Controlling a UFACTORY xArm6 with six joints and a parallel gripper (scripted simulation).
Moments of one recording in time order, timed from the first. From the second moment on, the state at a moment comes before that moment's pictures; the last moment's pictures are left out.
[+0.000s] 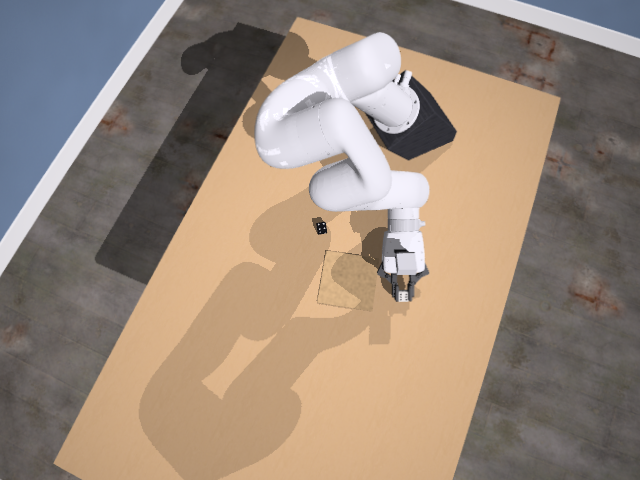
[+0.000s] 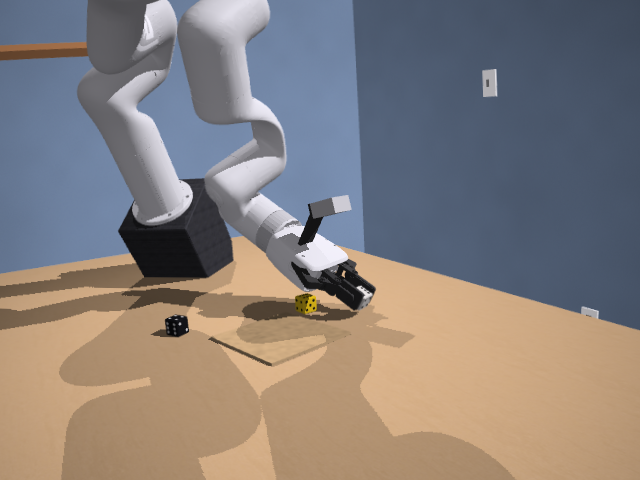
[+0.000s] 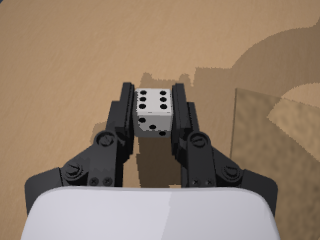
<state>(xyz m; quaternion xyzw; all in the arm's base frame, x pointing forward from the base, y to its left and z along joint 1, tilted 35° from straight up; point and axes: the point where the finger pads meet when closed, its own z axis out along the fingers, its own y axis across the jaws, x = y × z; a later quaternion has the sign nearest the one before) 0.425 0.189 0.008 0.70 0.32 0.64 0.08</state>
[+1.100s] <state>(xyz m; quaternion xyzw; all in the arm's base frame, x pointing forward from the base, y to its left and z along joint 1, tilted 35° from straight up) 0.430 0.185 -0.001 0.70 0.32 0.64 0.08</state>
